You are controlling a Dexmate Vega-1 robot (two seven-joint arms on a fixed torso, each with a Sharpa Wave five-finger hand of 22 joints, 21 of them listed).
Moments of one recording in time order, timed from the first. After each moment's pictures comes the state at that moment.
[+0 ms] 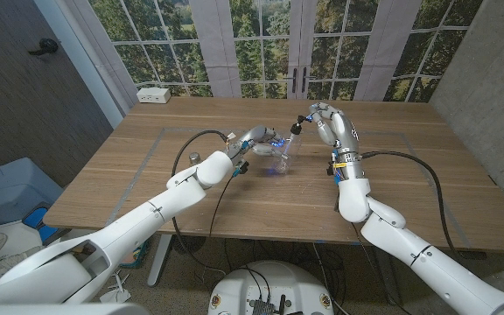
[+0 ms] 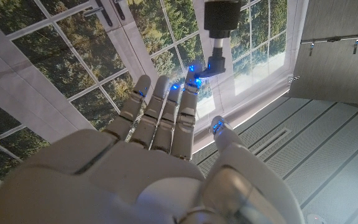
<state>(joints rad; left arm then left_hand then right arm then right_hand) 0.70 0.55 0.72 -1.57 0.09 -0.08 0.08 1.07 -0.14 0.26 -0.17 0.19 0.87 0.08 0.28 0.20 0.96 0.02 0.29 0.19 0.75 -0.07 0.19 0.18 0.47 -0.05 0.54 0.20 -1.03 -0.58 -0.51 -1.71 -0.47 0.20 -0.79 0.34 0.19 0.55 -0.05 0.24 1.01 0.08 0.36 0.32 0.60 -0.03 0.23 0.60 0.45 -0.05 0.45 0.93 0.20 0.02 0.96 0.18</state>
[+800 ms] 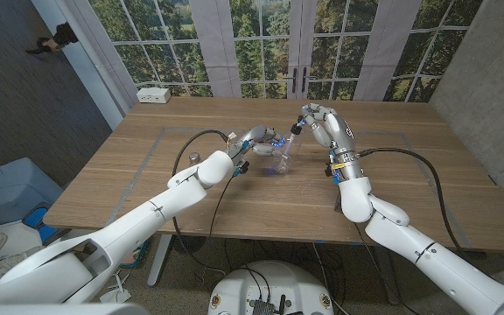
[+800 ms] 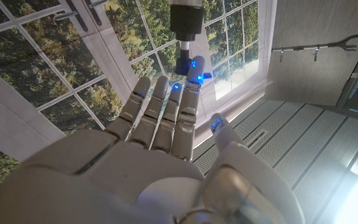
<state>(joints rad) 0.69 0.54 0.73 -1.56 0.10 -0.06 0.08 1.07 -0.14 0.26 -0.17 0.19 0.87 0.08 0.27 0.20 0.96 0.02 0.29 0.19 0.75 -0.07 0.19 0.18 0.46 -0.05 0.54 0.20 -1.01 -0.62 -0.52 -1.71 -0.47 0.27 -0.71 0.36 0.19 0.58 -0.06 0.23 1.04 0.07 0.39 0.37 0.58 -0.05 0.23 0.61 0.42 -0.04 0.45 0.93 0.19 0.01 0.96 0.18</state>
